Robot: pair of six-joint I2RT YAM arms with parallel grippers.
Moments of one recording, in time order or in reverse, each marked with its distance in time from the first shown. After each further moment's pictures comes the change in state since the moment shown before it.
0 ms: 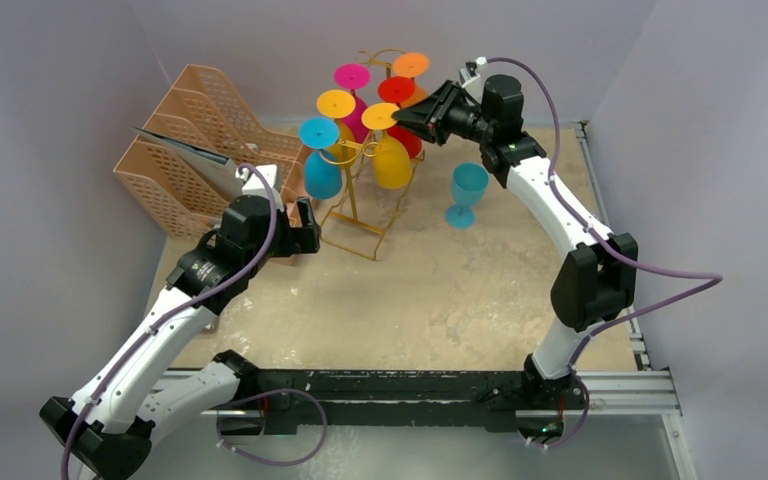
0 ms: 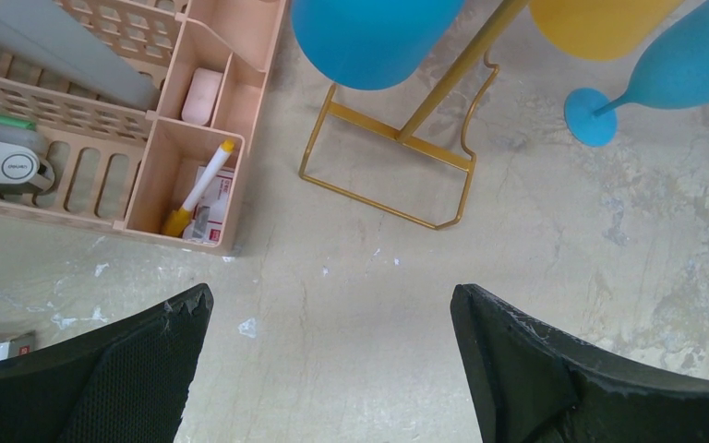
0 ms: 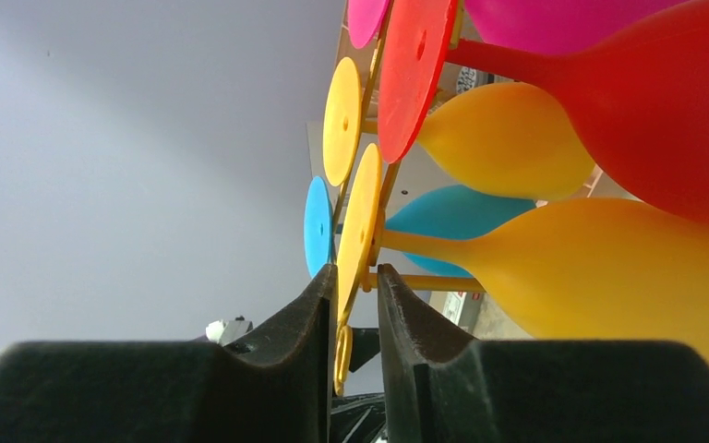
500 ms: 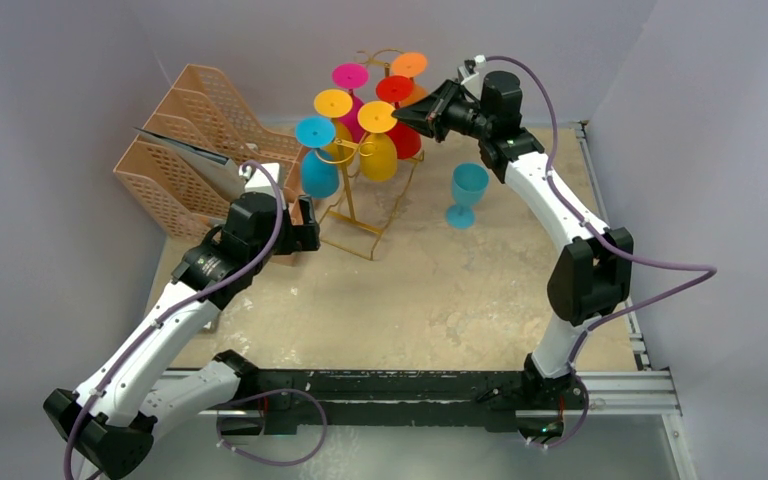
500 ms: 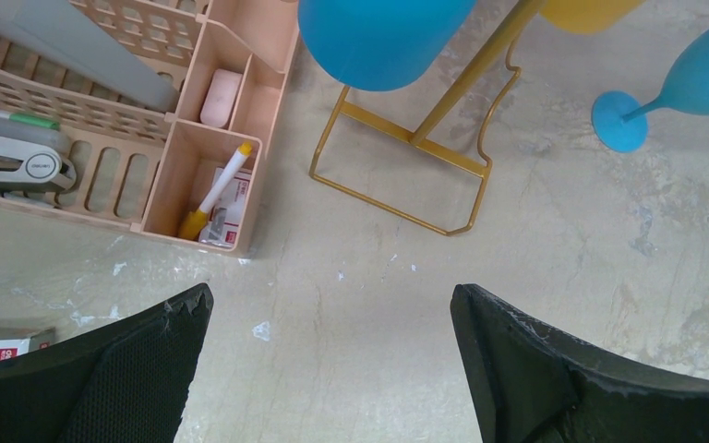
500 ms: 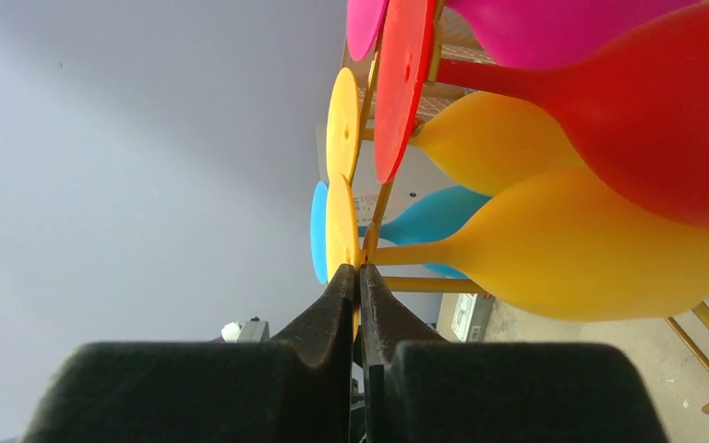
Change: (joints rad) left arm 0.000 0.039 0.008 0.002 -0.039 0.013; right arm -0.002 0.039 0.043 -0.002 -0.022 0.038
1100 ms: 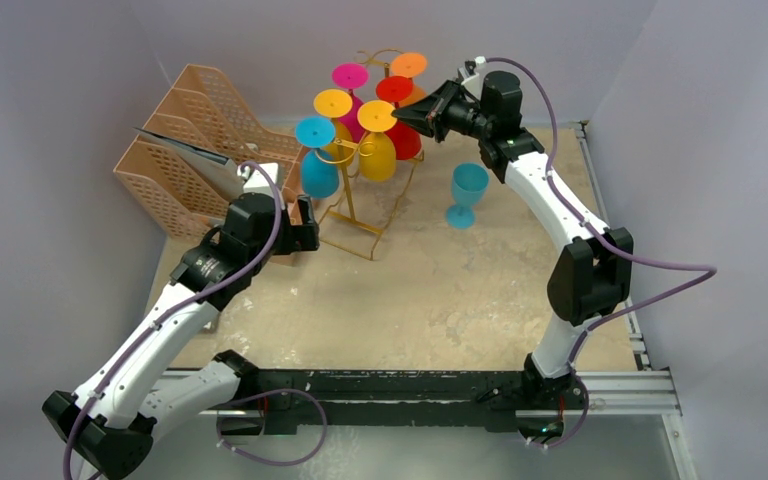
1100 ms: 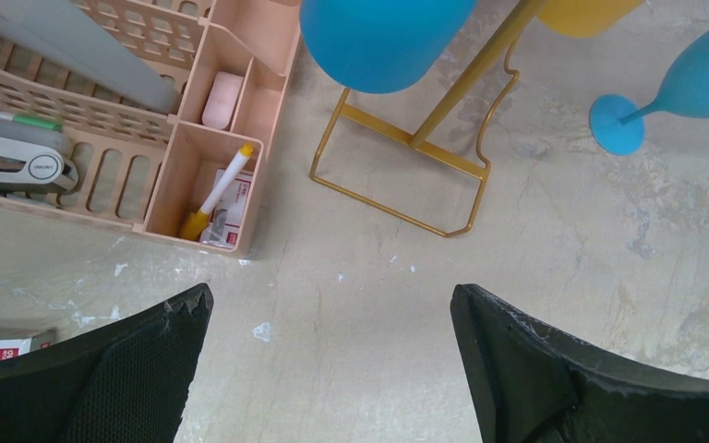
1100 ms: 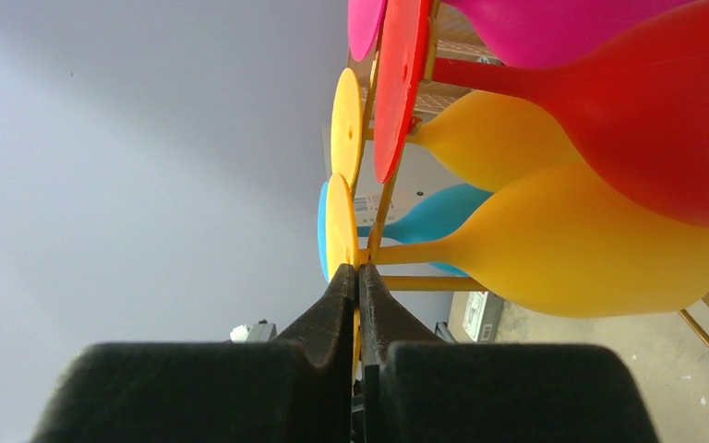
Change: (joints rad) left arm 0.000 -0.006 0.000 -0.001 -0.006 -0.002; right arm 0.000 0.000 0.000 0.000 0.000 0.035
